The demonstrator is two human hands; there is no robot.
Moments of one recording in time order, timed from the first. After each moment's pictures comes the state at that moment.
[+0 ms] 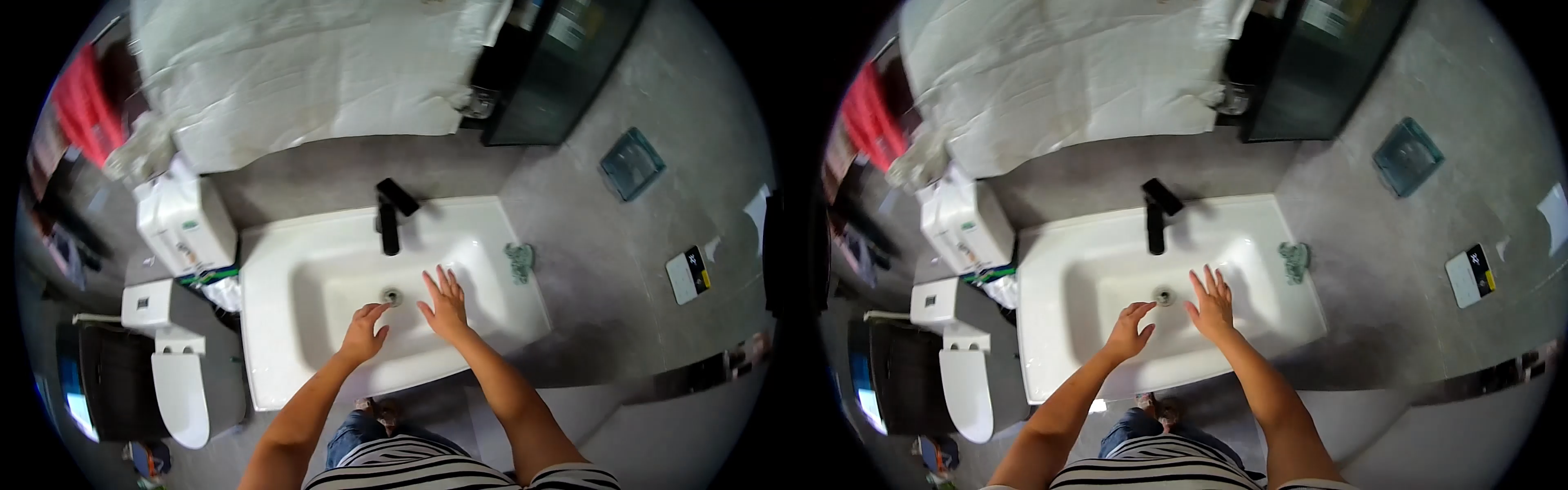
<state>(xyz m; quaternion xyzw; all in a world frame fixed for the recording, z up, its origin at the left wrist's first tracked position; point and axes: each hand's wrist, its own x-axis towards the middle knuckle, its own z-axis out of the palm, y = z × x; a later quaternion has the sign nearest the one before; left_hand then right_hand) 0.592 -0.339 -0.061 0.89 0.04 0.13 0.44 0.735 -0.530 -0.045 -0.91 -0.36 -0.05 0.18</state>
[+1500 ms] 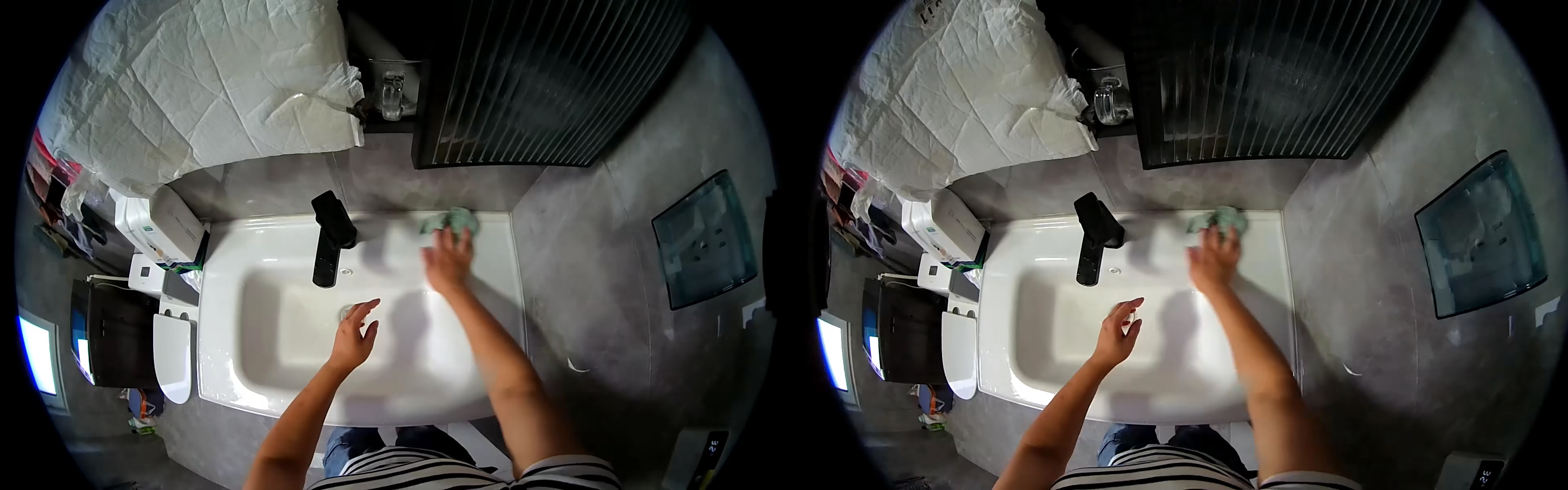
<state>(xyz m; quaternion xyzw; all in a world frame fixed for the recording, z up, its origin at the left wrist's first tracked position) 0.731 -0.431 -0.056 0.84 0.21 0.17 0.47 0.976 -0.521 -0.099 -0.91 -0.36 -0.12 0.15</state>
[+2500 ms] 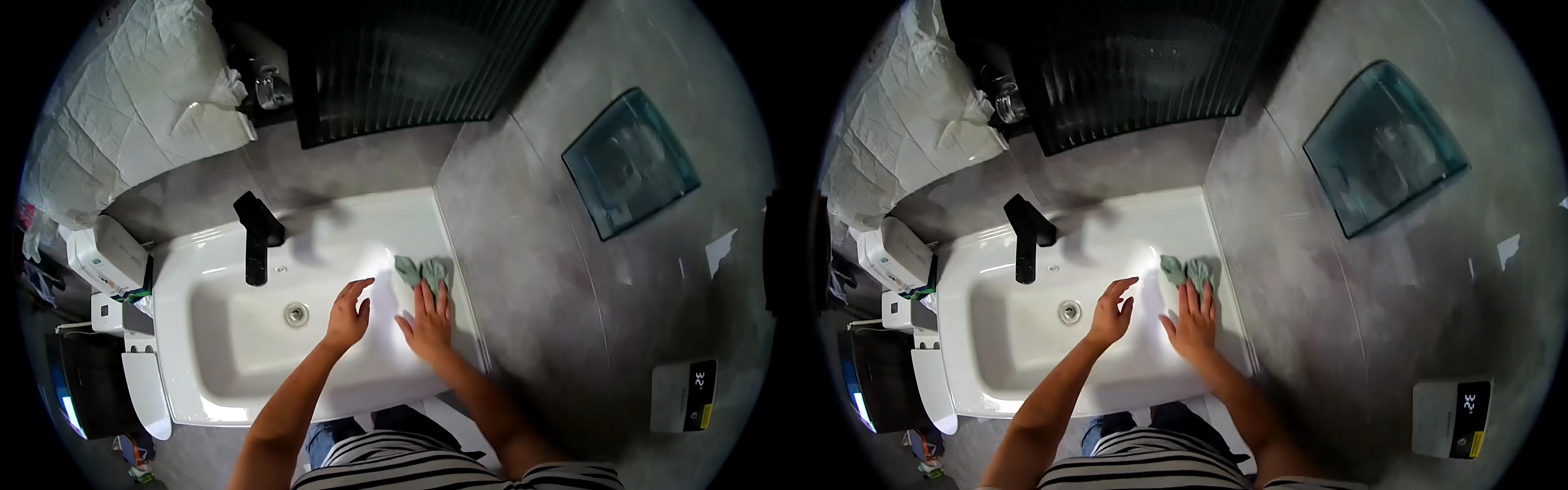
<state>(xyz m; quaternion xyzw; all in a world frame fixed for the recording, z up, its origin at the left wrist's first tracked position) 0.806 -0.493 -0.060 0.84 0.08 0.16 0.51 0.868 -0.689 -0.072 -0.94 -0.32 -0.03 0.14</state>
